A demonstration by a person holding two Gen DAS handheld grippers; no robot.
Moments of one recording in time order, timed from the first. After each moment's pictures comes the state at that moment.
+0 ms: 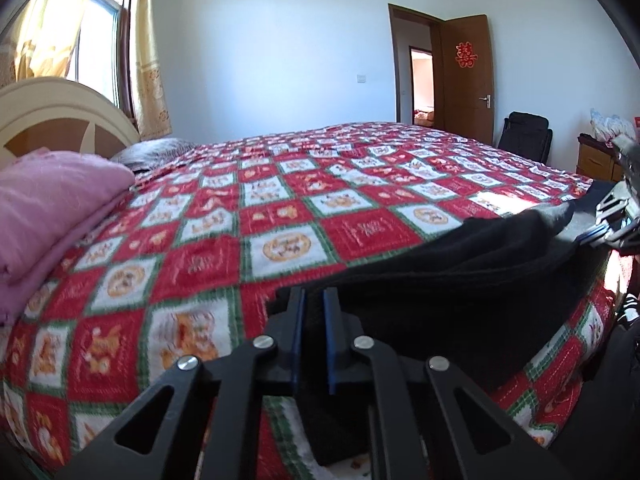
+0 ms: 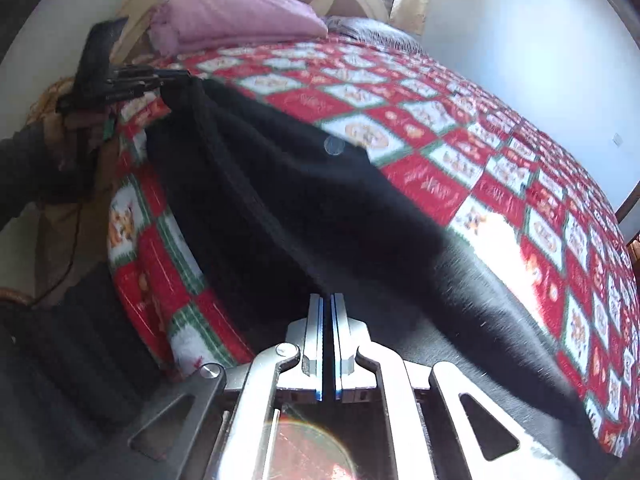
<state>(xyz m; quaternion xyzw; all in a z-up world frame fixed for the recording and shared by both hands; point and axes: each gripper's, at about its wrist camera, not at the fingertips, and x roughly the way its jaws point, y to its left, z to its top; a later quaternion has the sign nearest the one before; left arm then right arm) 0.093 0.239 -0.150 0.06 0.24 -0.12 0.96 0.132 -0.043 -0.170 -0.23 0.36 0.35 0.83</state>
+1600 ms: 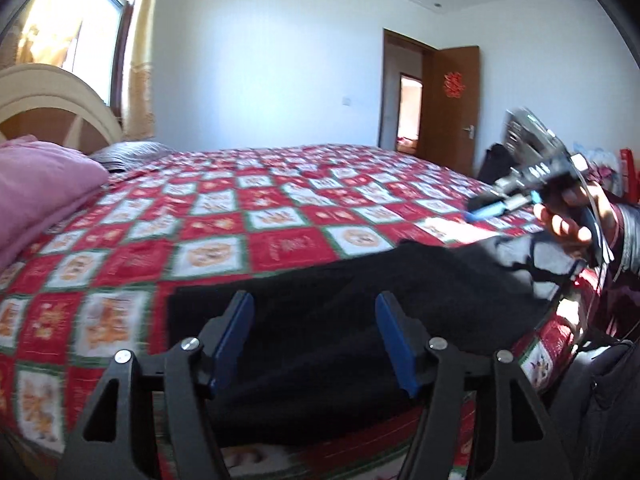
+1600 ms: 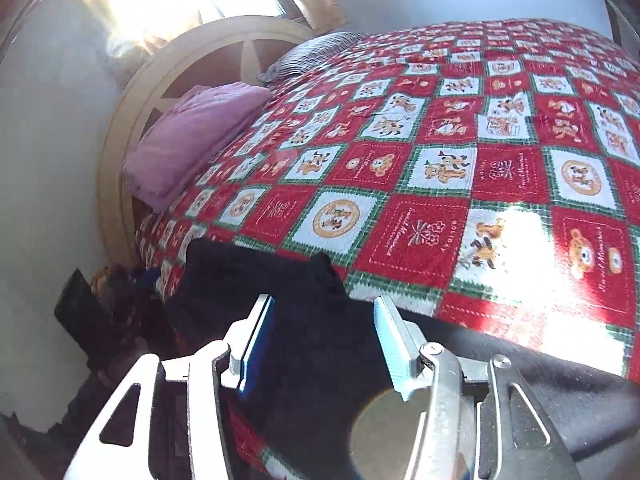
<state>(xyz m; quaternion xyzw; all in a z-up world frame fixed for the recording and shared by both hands) 0.074 0.178 -0.157 -0.01 0.22 -0.16 0.96 0.273 -0.049 -0.160 0.11 0.46 0.35 0.81</state>
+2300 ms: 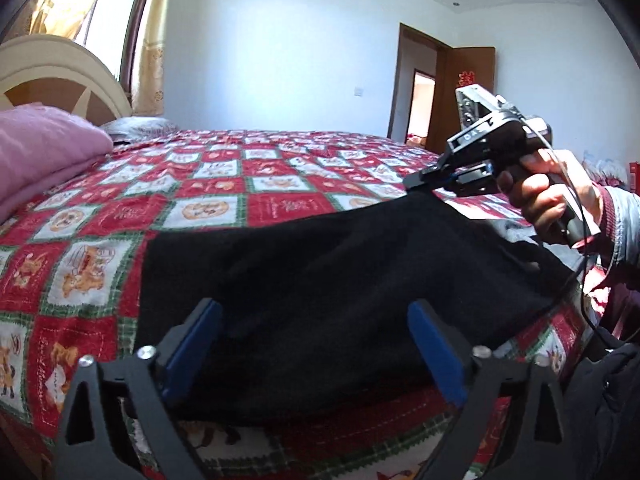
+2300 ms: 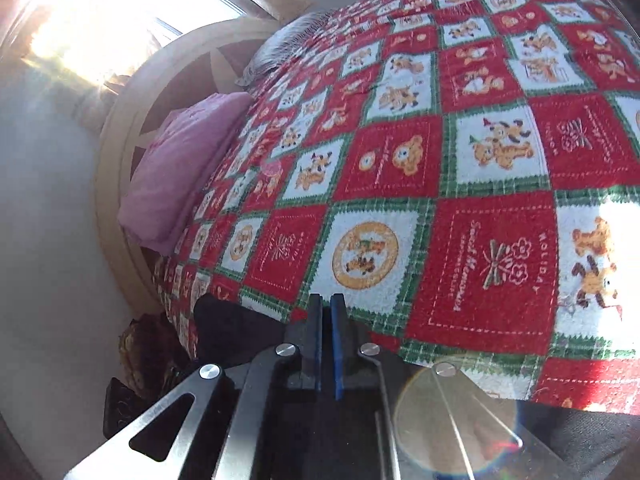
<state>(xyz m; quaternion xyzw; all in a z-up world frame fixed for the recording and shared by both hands) 0.068 0.179 -0.190 -0.03 0.25 -0.14 0.96 0.328 0.004 -0.189 0.19 0.50 0.34 0.77</state>
